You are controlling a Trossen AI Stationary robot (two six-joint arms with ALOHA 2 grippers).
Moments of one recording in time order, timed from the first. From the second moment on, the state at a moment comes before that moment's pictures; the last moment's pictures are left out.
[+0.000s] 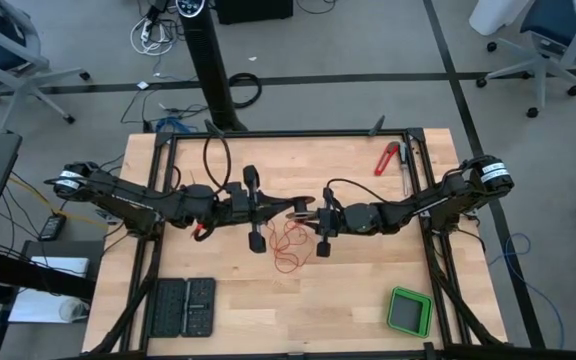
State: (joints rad) left arm -0.22 1.33 0.96 0.57 -0.33 0.15; right arm 0.19 1.54 0.66 0.65 0.37 -0.12
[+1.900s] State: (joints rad) left arm -0.11 1.37 0.96 -0.15 -0.74 -0.02; right arm 0.38 1.03 0.66 0.47 0.59 -0.19
